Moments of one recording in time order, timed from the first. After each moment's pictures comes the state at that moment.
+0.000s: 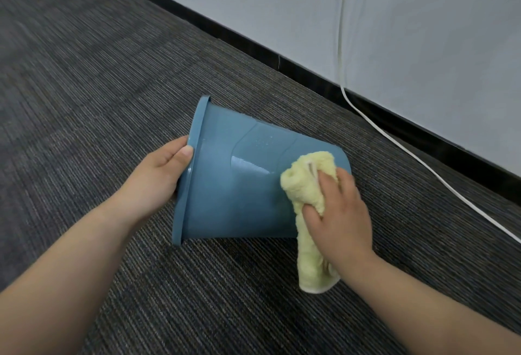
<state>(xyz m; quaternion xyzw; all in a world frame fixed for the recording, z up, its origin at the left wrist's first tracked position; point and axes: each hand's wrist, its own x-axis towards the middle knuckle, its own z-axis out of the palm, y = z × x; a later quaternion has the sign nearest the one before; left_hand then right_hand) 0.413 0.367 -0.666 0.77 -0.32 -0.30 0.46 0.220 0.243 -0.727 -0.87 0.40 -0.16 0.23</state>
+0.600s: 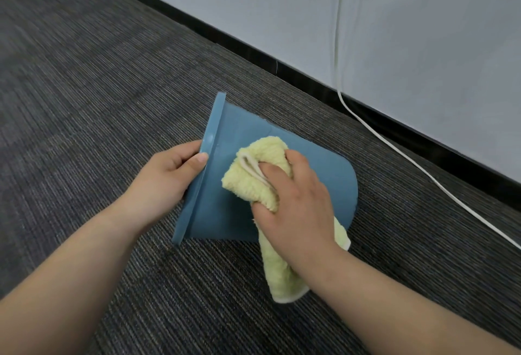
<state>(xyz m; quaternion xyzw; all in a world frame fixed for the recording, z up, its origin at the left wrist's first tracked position) 0.406 0.361 -0.661 0.73 -0.34 -0.31 0.50 0.257 0.274 -0.686 -0.89 0.32 -0.20 0.27</state>
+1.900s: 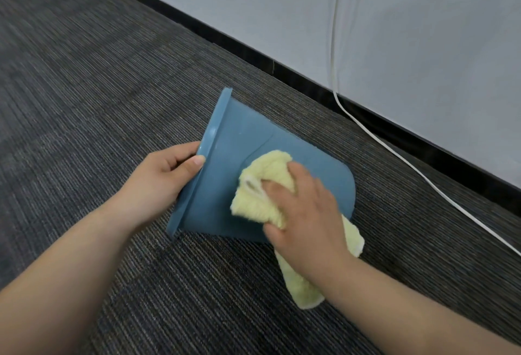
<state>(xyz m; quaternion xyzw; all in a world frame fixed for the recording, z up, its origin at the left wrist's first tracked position) 0.409 0.366 -0.662 0.73 -0.37 -0.31 0.49 0.236 0.271 -0.690 -0.93 0.27 -0.15 0.18</state>
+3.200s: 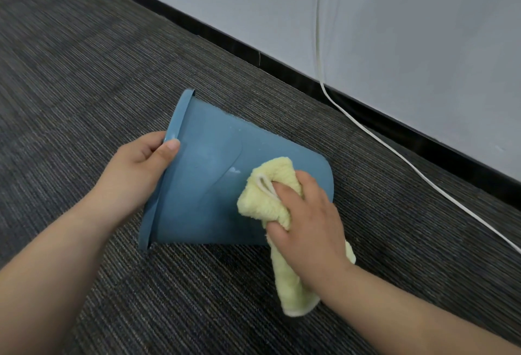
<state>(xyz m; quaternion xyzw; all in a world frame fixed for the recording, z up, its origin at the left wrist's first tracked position) 0.408 0.356 -0.664 0.79 -0.30 -0.25 0.47 0.216 0.264 -0.713 -0.89 0.36 -0.14 0.23</state>
